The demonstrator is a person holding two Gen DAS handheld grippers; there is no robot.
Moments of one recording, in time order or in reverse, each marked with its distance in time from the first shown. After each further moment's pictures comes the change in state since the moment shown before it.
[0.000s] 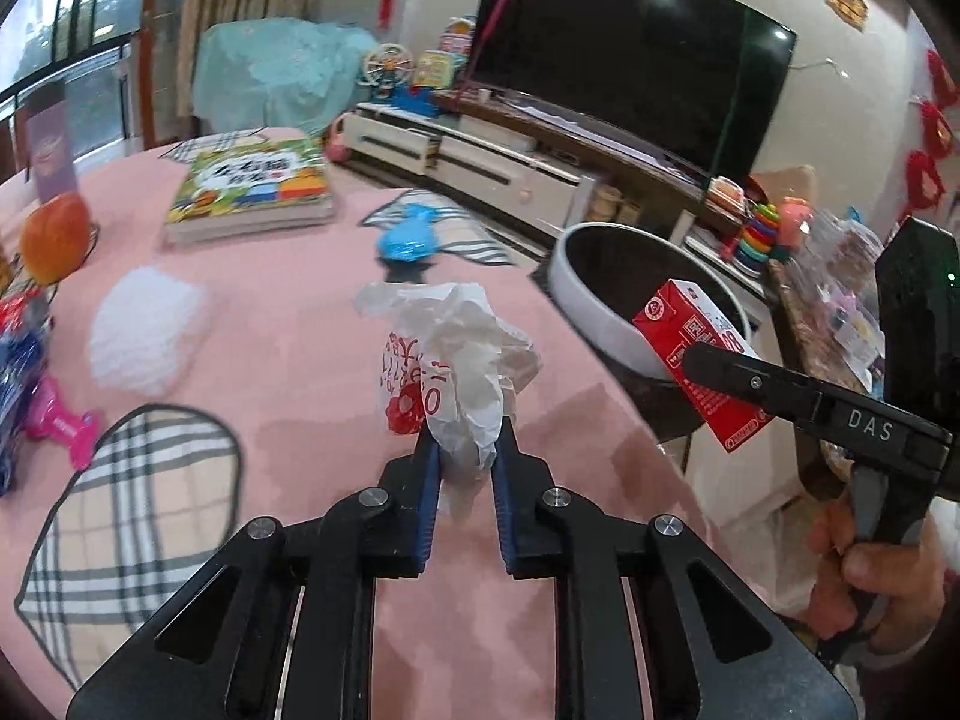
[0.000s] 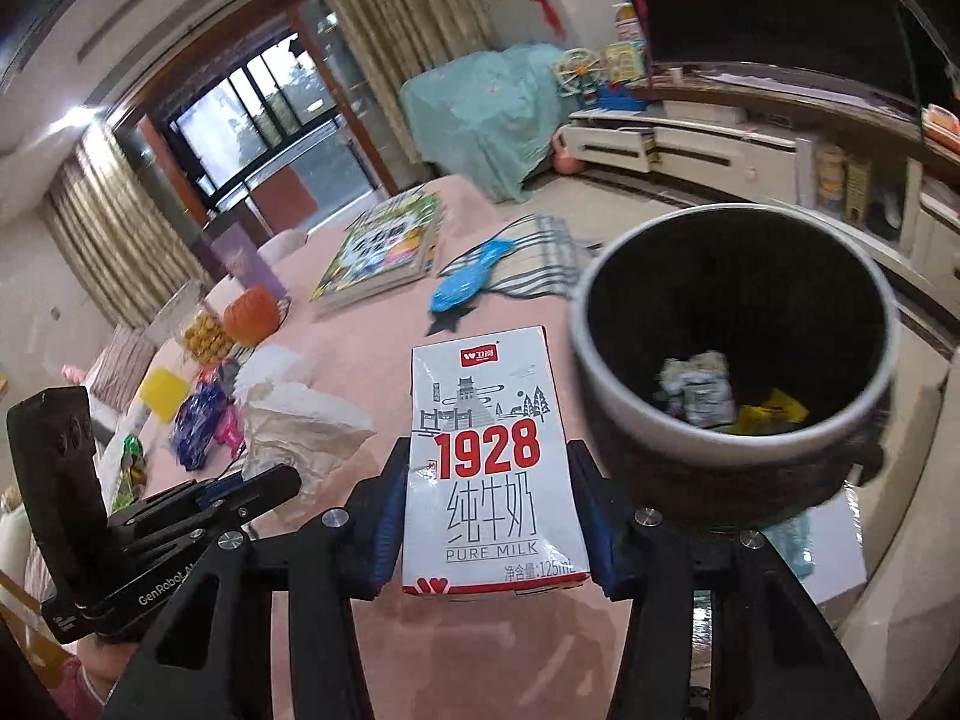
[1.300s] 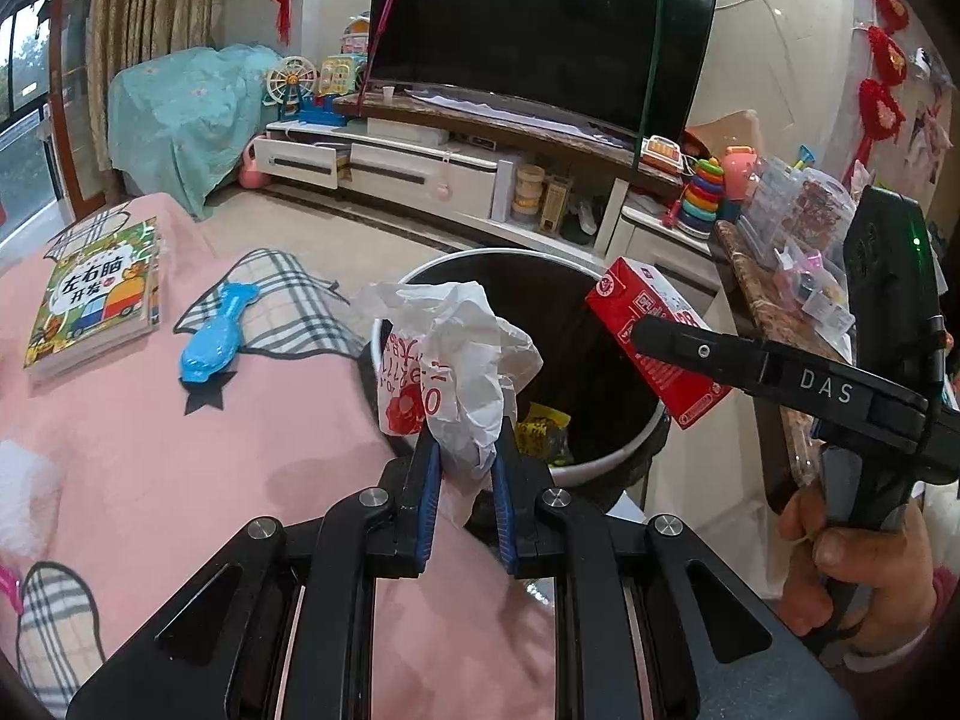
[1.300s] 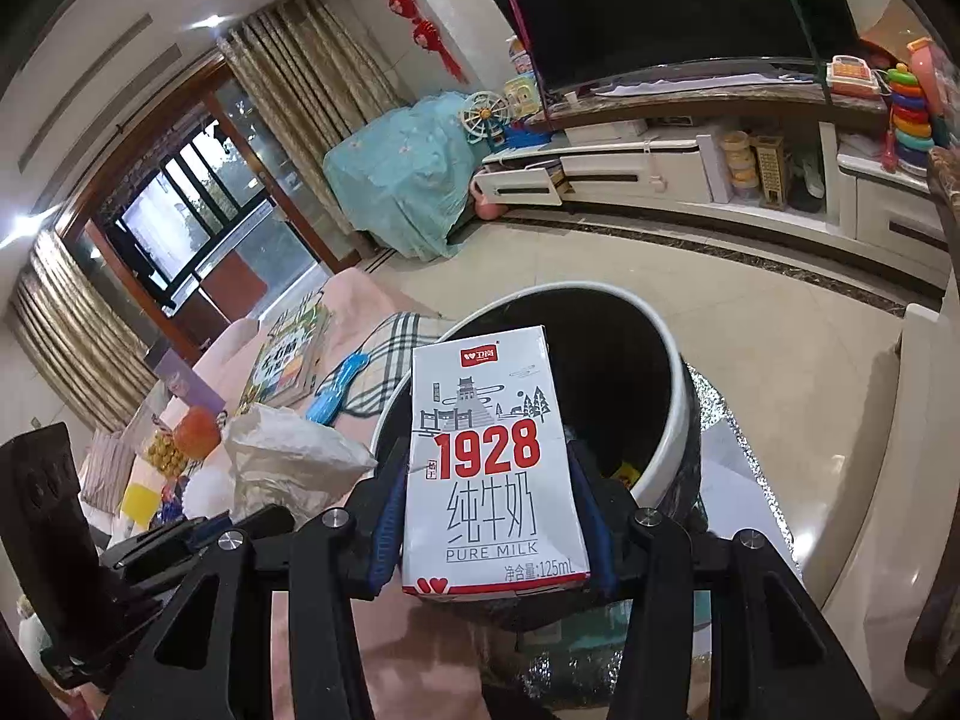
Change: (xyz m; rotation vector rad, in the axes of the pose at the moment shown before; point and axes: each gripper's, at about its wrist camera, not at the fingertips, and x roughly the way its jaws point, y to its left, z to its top) left arm 0.061 -0.112 0.063 0.162 0.034 -0.073; right arm -0.034 -0.111 0.038 0.188 -0.109 -0.058
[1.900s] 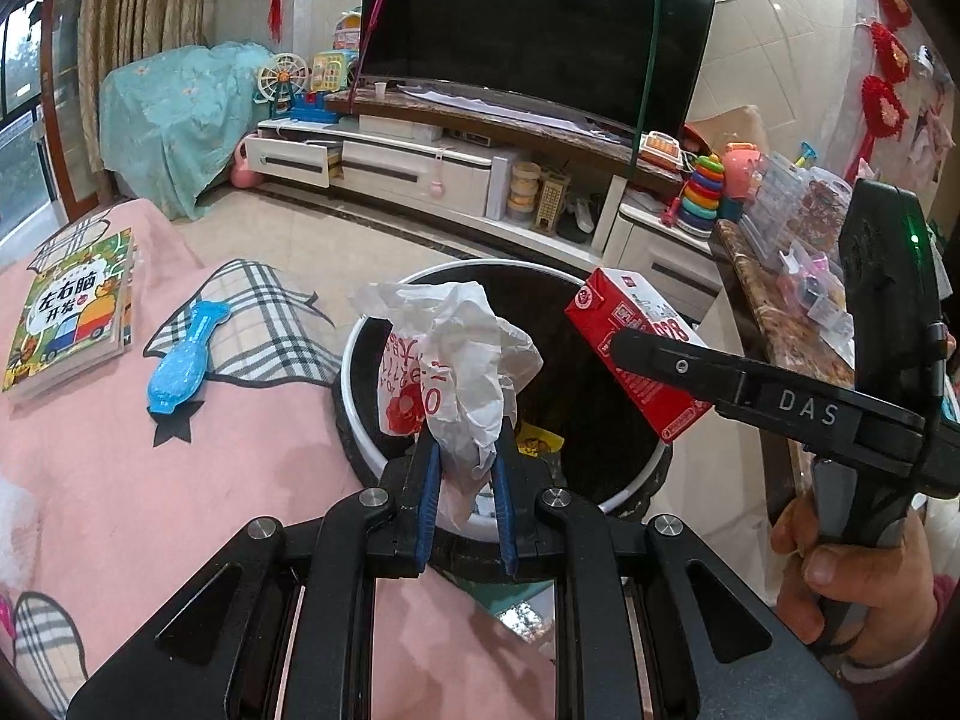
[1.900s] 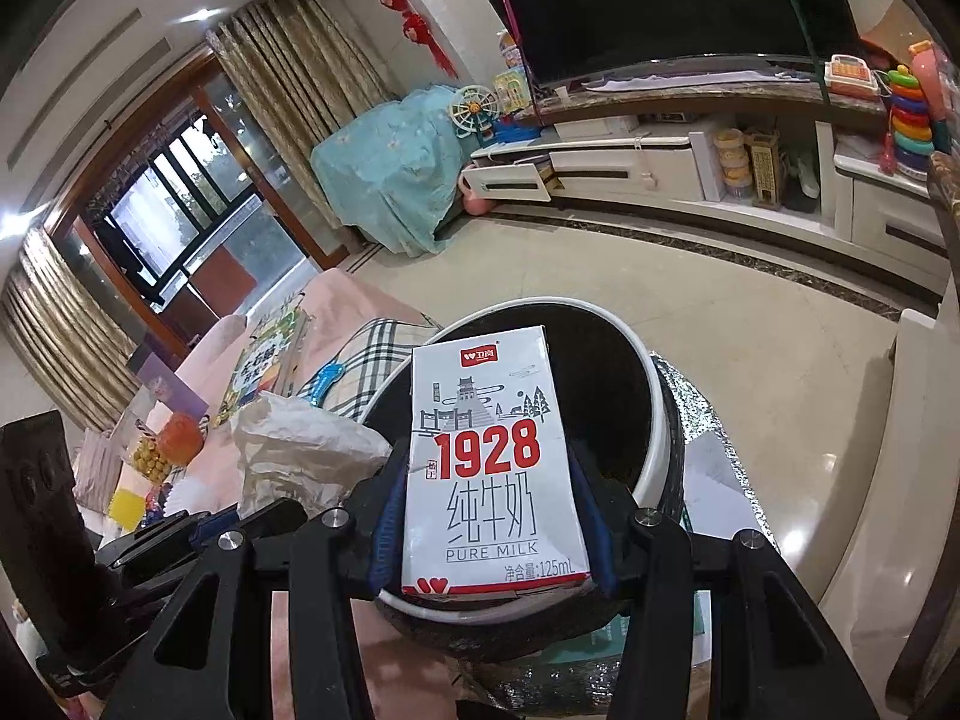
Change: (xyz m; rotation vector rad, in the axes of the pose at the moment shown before) left arm 0.022 -0.009 0.017 0.006 0.014 -0.005; right arm 0.015 -0.010 0.017 -0.004 0.026 -0.031
